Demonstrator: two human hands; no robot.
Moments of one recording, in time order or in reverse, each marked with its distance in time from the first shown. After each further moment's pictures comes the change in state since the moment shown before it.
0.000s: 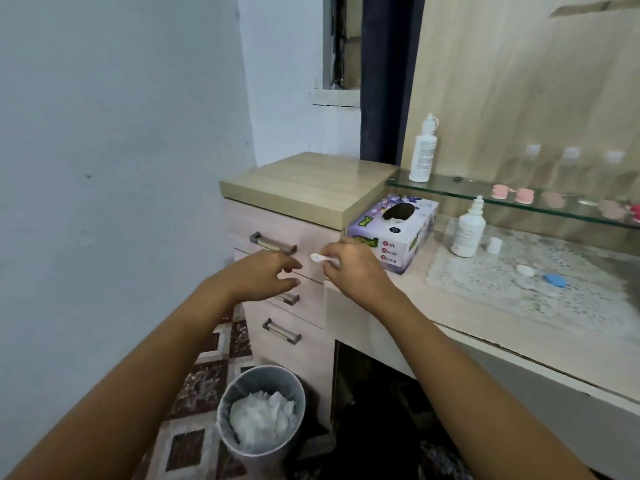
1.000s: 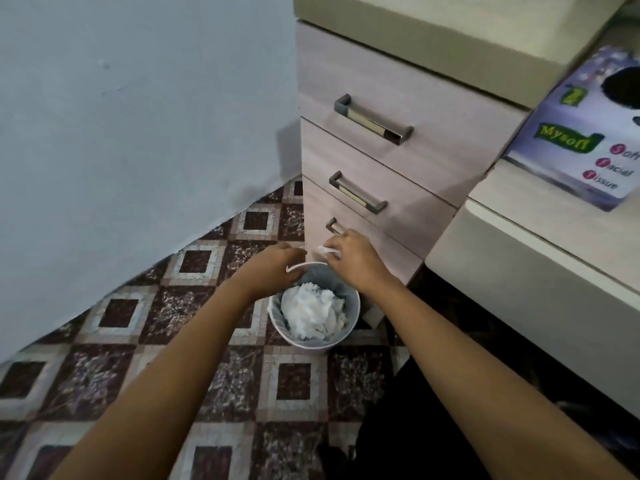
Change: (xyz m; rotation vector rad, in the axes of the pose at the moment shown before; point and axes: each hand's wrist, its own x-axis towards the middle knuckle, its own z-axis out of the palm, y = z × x) left_hand -0.043 -0.150 0.183 -0.256 -0.134 -0.315; right_hand 0.008 0.003 0.244 0.092 -0.514 0.136
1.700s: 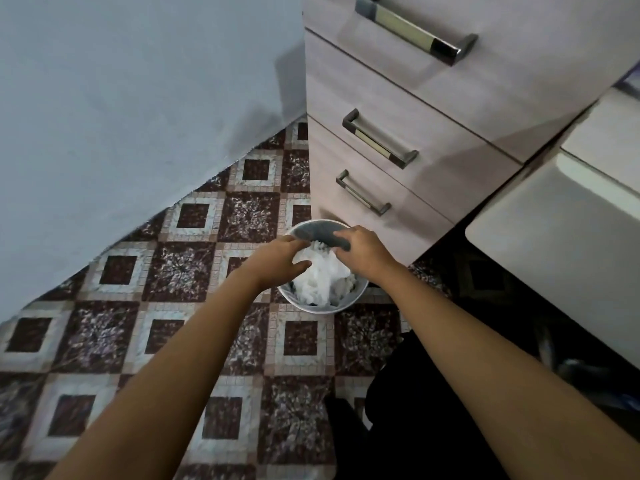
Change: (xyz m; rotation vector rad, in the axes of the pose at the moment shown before) left_hand 0.017 -0.039 0.068 -0.039 -0.219 -0.124; right_hand 0.012 0.041 0.066 0.072 -0.236 0.132
